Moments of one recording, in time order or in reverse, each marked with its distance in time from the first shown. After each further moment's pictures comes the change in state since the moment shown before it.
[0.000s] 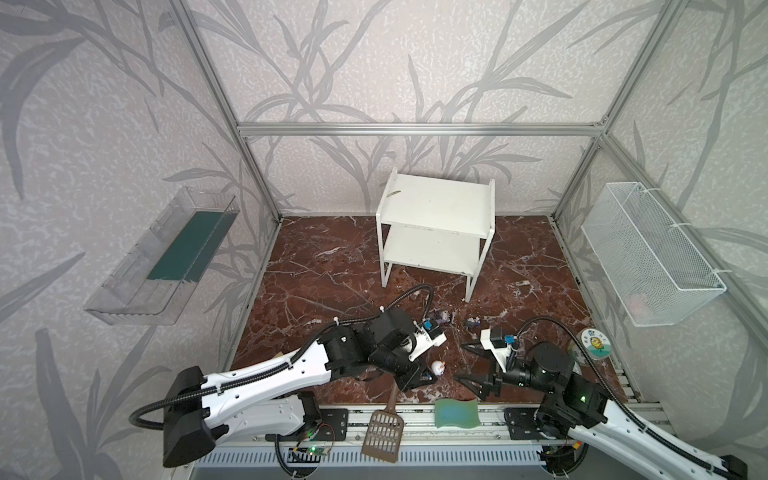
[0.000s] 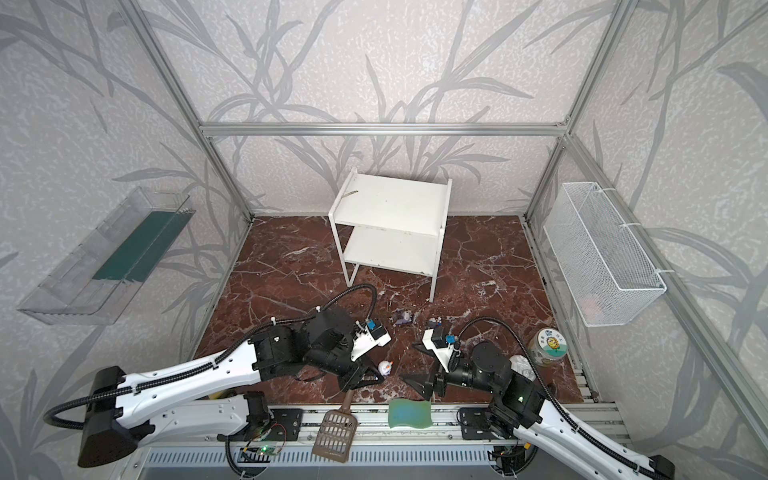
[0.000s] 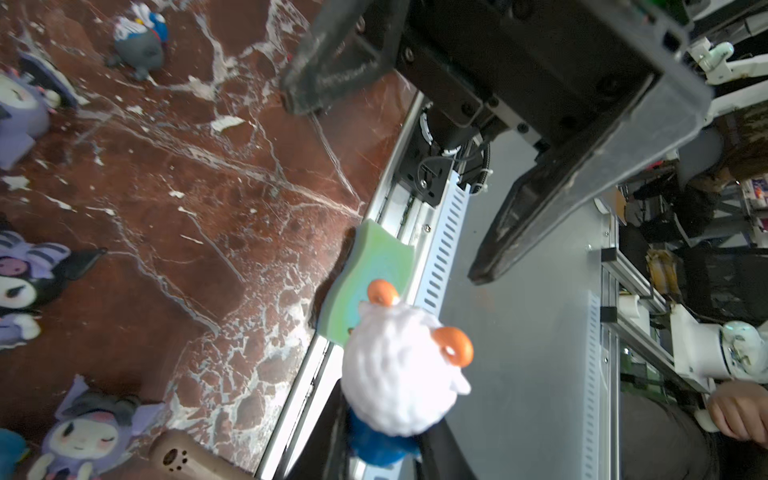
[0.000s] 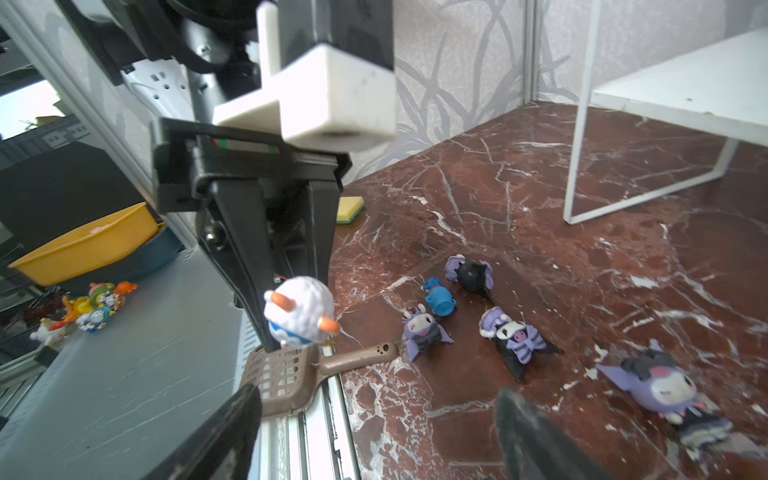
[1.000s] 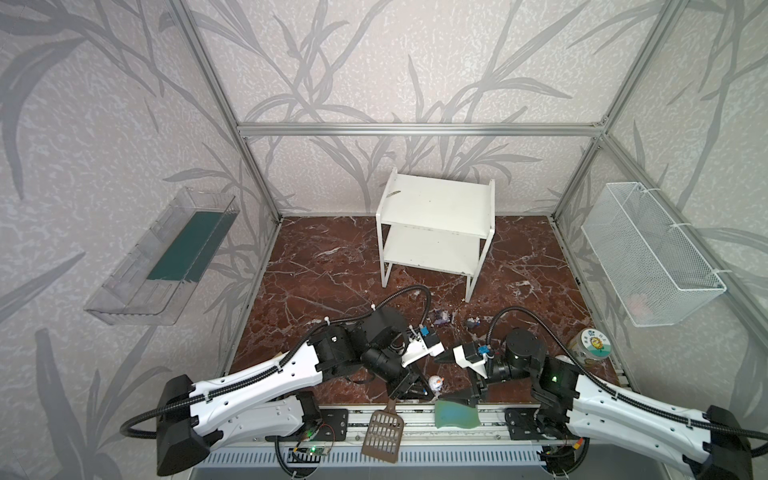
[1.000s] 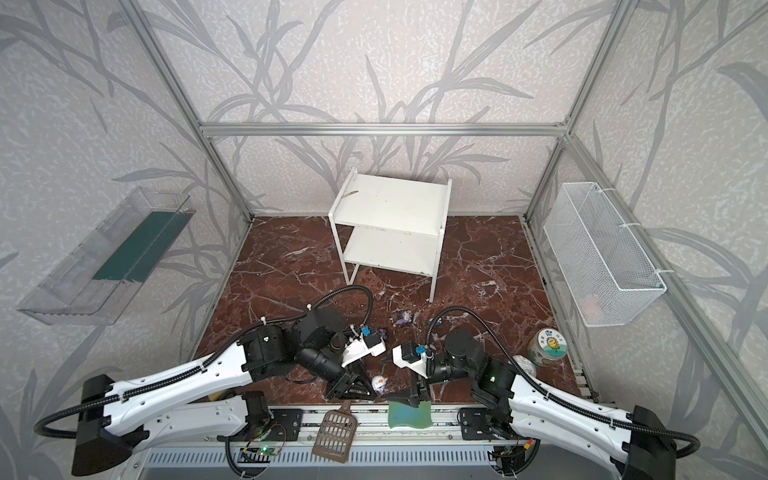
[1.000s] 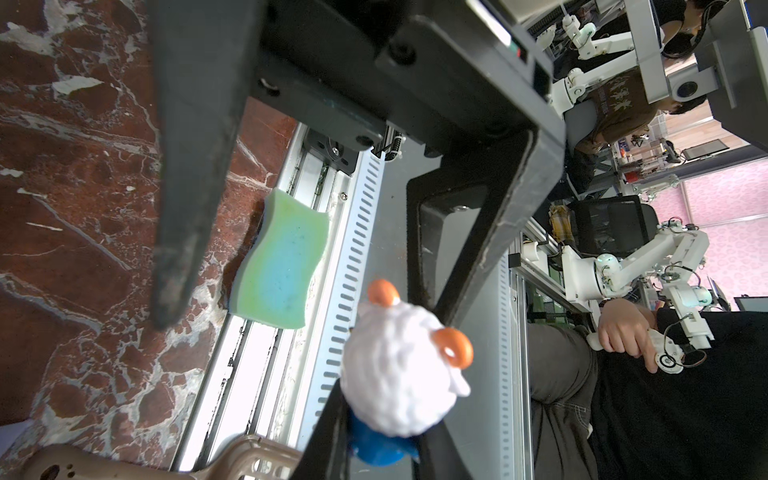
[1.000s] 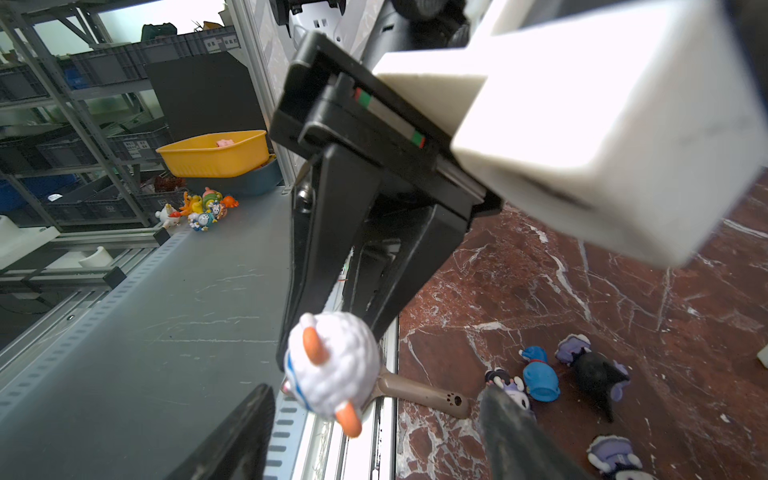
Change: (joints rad) left arm 0.035 -0.055 0.000 -0.033 0.249 0.018; right arm 0.093 0.394 0.127 0.210 -0.260 -0.227
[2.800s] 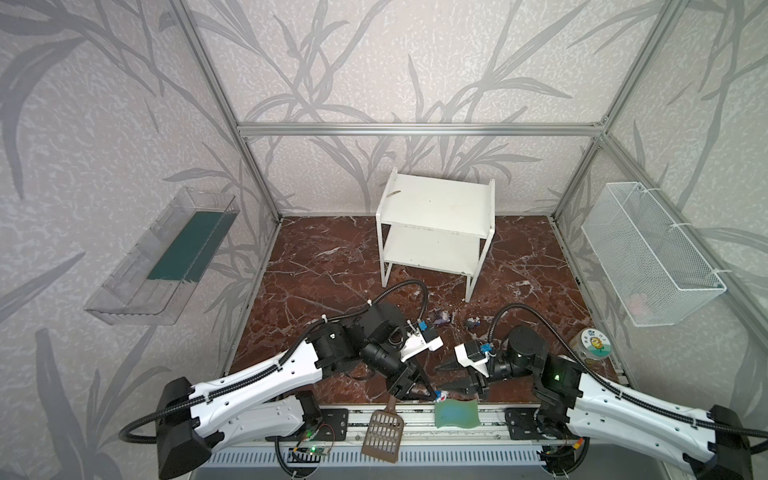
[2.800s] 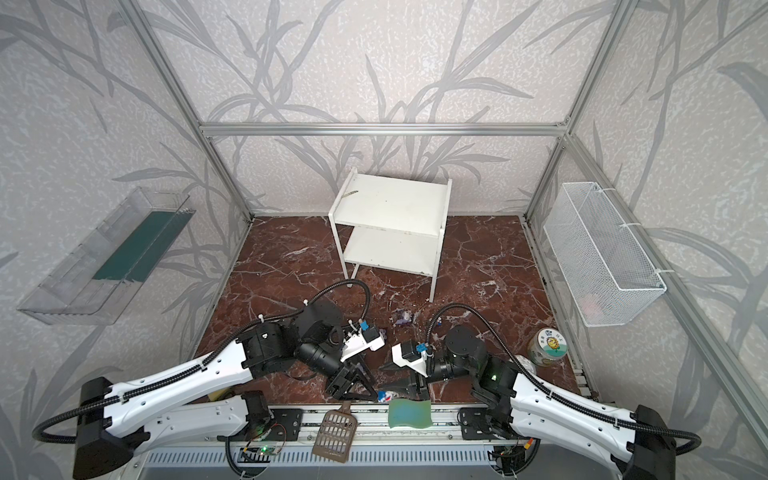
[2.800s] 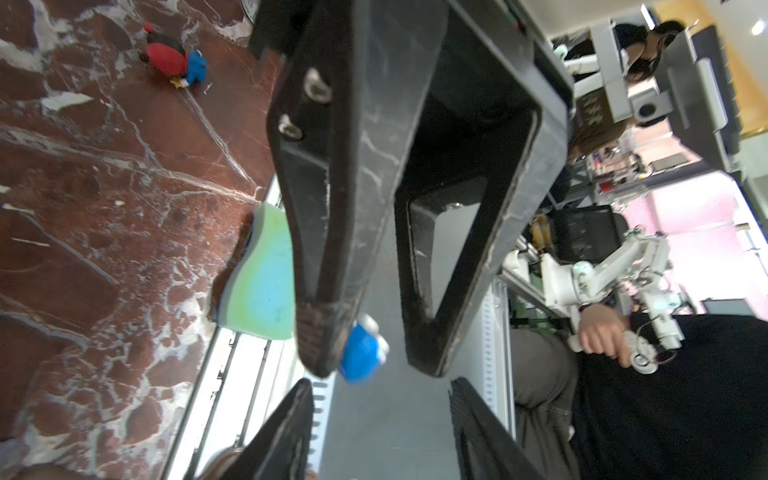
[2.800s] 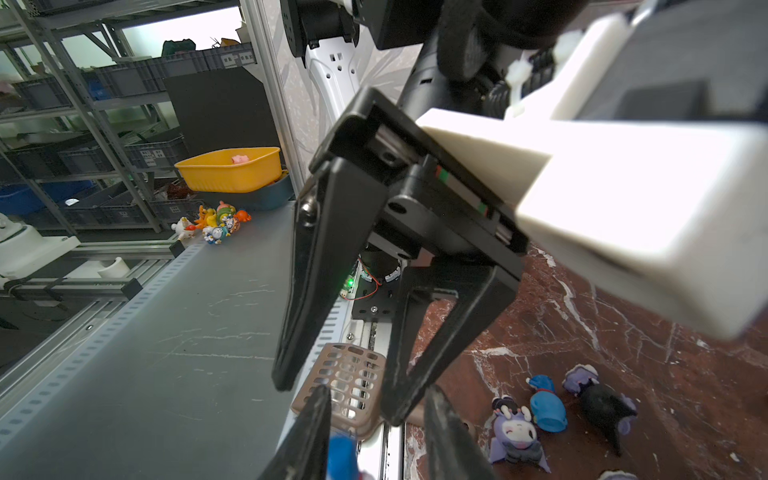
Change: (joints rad) left arm 0.036 -0.004 0.000 0.029 0.059 -0.011; right arm 0.016 -0.016 0.047 -0.023 0.007 0.010
